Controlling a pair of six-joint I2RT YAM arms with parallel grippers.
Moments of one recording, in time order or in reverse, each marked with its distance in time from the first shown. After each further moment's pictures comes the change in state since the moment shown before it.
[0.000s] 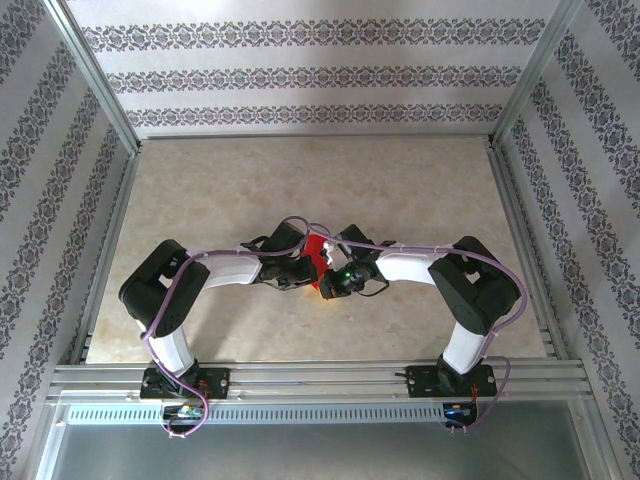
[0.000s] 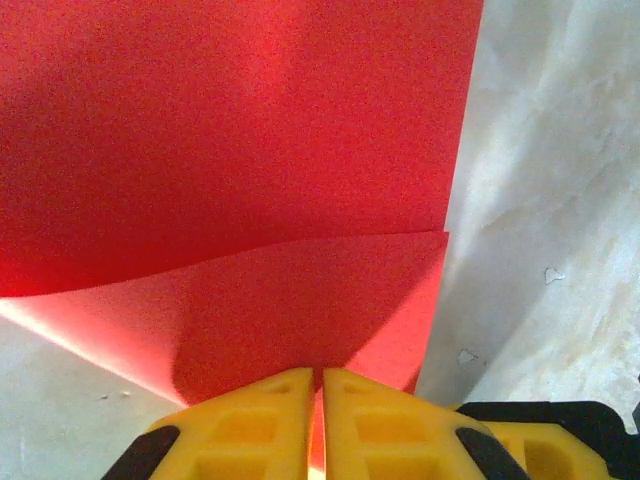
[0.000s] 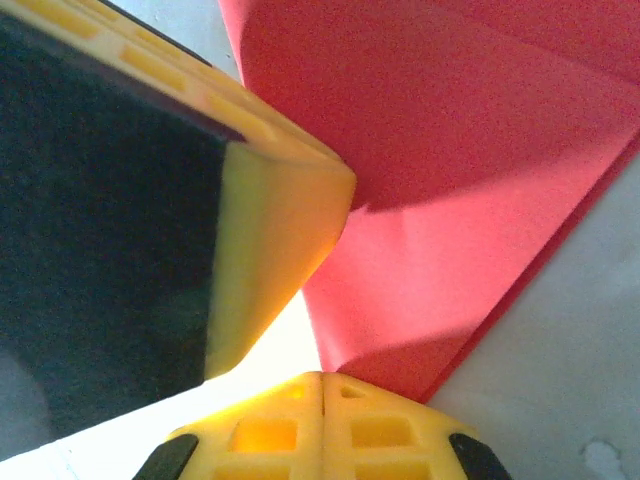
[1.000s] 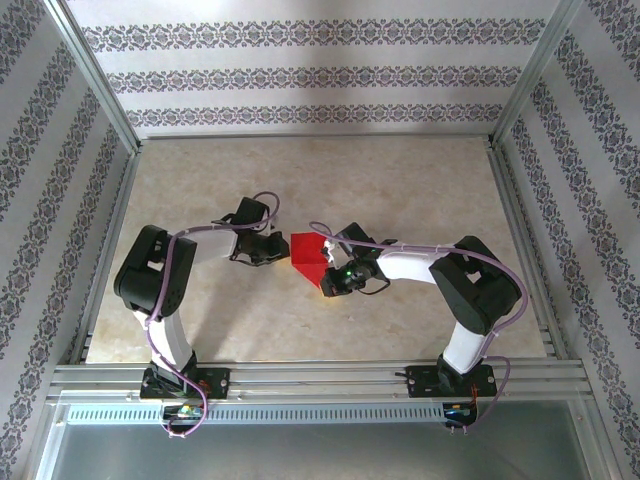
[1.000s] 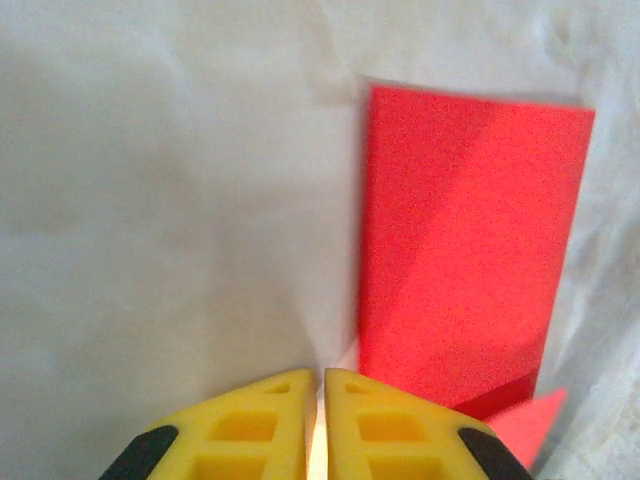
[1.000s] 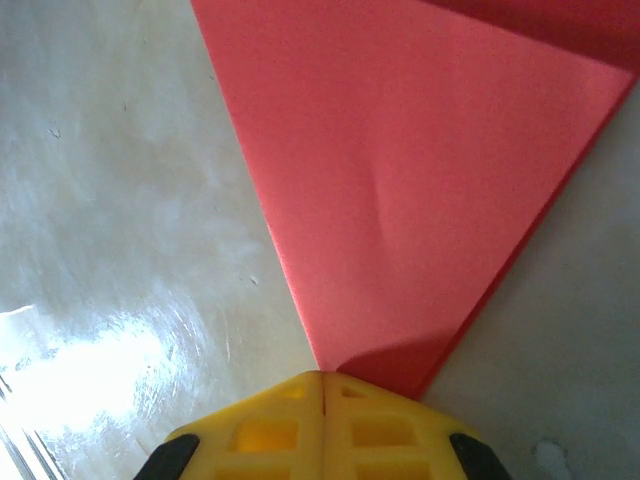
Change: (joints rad) left arm 0.317 0.059 0.087 -0.097 0.105 0.259; right arm -0.014 -0.008 -0.002 -0.005 0.022 -0.026
